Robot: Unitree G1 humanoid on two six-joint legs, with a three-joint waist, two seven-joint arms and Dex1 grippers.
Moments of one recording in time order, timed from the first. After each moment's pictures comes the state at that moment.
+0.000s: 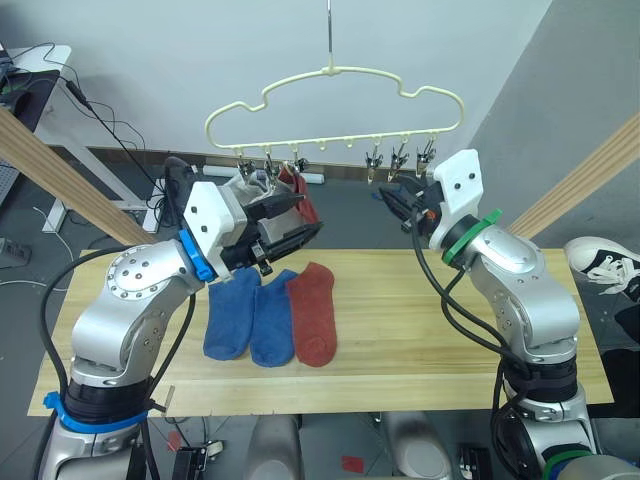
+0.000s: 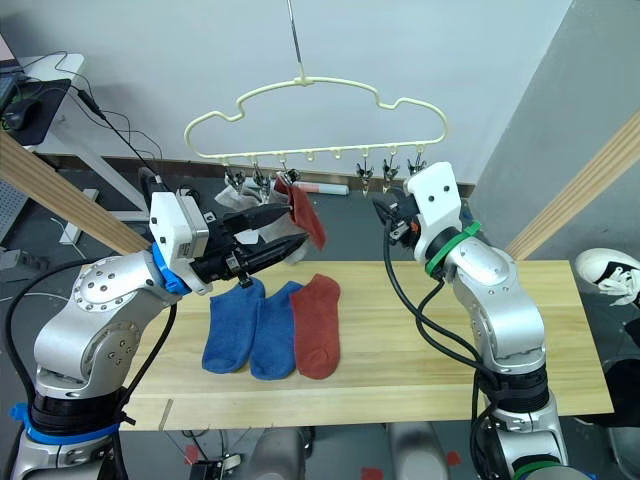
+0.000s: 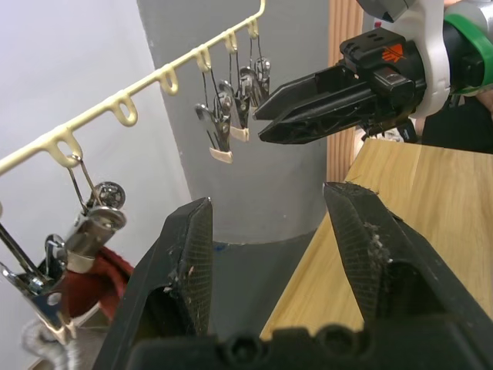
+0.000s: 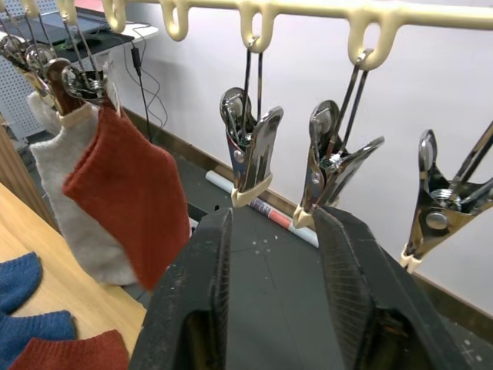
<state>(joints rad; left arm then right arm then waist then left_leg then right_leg) -0.36 0.62 0.09 -0.43 -0.57 0.46 -0.75 -0.54 -0.26 0.03 -0.45 0.16 0.75 0.41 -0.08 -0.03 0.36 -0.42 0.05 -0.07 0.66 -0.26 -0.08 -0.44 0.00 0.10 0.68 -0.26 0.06</state>
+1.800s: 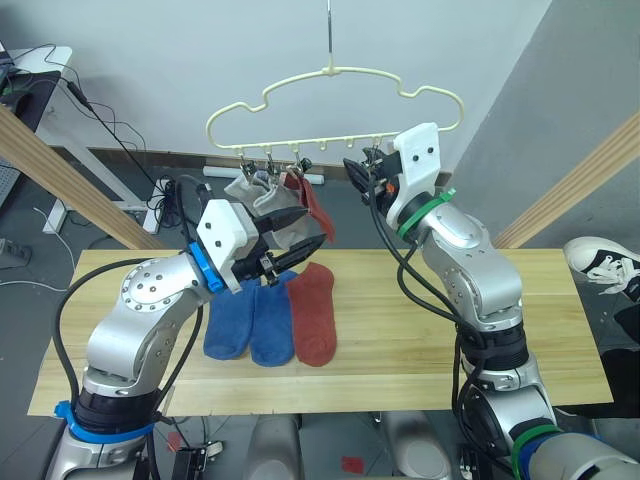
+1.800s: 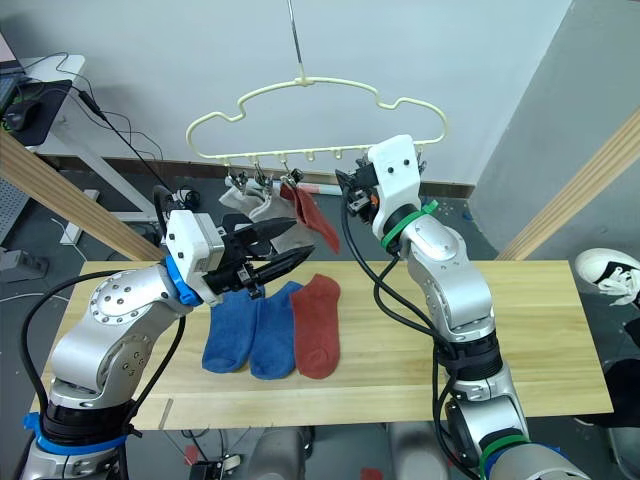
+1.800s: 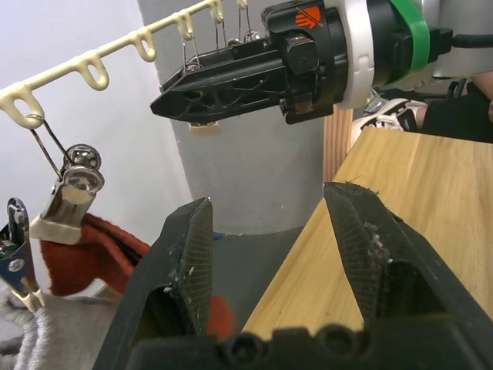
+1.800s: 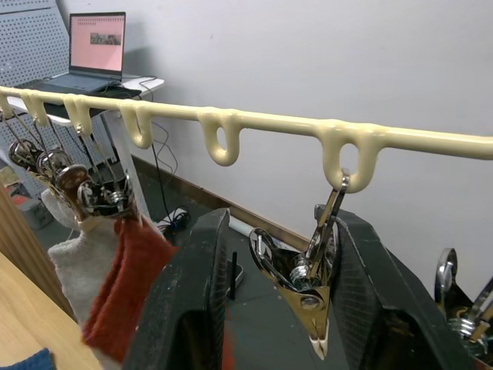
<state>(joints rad) -0.32 0.60 0.05 -0.44 -0.52 0.42 -0.74 -0.70 -0.09 0.09 -0.23 0.15 0.63 0.27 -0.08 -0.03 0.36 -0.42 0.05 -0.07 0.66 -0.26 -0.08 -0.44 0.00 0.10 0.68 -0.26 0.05</state>
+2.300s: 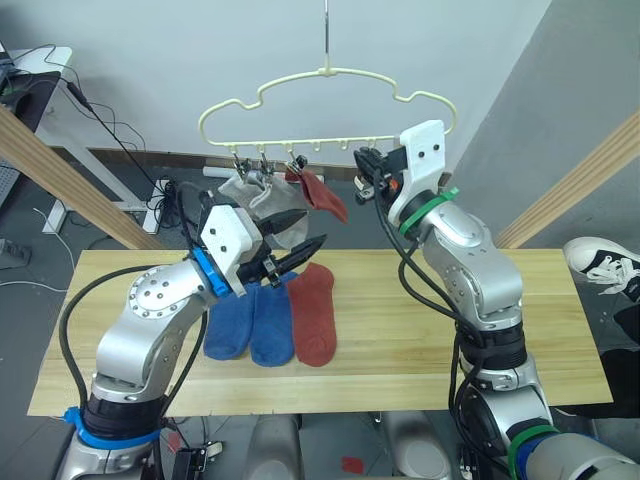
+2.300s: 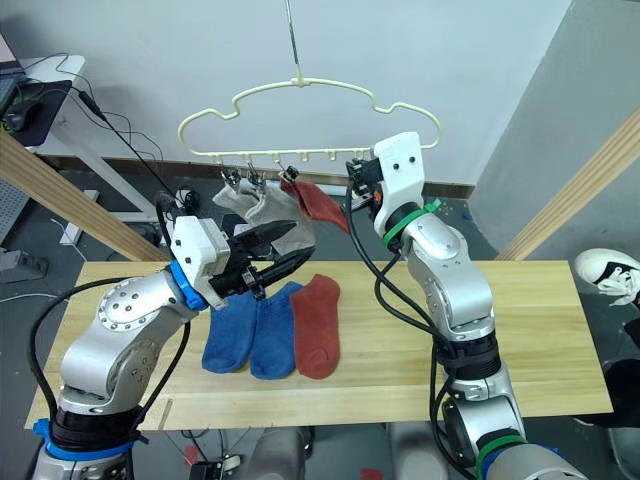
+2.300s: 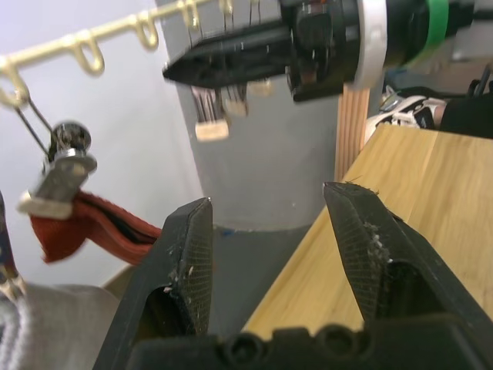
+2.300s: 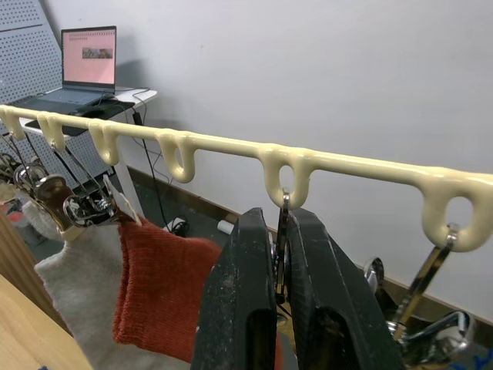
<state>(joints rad) -0.26 0.54 0.03 -0.45 -0.45 0.41 -0.68 -0.70 -0.07 0.06 -0.23 0.17 0.63 0.26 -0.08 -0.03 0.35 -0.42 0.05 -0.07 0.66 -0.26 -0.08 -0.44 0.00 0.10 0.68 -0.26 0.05</state>
